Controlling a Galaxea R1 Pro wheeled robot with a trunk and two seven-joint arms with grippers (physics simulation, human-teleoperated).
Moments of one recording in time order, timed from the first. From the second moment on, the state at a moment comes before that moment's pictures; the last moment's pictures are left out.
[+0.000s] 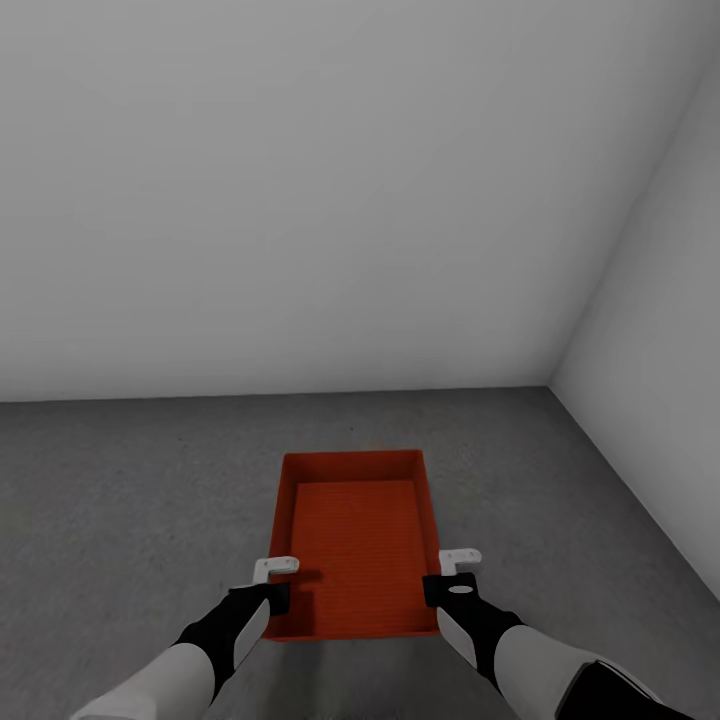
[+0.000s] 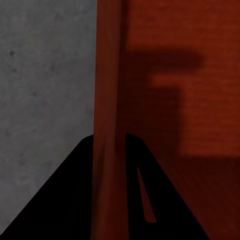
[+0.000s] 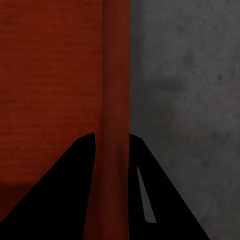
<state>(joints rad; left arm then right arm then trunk) -0.66 -0.10 -0.02 -0.31 0.10 0.26 0.17 -0.75 0.11 0.69 -0.12 -0.60 0.03 -0.29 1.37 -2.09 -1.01</state>
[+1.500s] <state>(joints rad) -0.66 -0.10 -0.02 -0.31 0.10 0.26 0.17 -0.75 0.11 0.69 -0.12 -0.60 0.03 -0.29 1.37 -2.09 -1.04</state>
